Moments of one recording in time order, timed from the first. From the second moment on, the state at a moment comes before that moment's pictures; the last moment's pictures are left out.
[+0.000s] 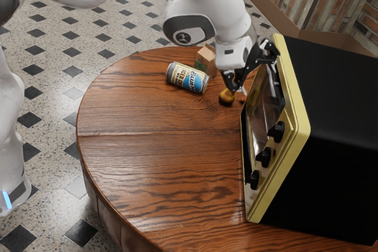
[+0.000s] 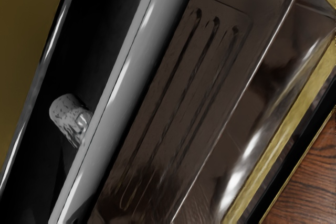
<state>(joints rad) -0.14 -0.15 -0.10 -1.90 0.28 2.40 0.99</state>
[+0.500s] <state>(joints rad) -0.14 -0.31 -0.10 -2.12 0.26 2.44 1.00</state>
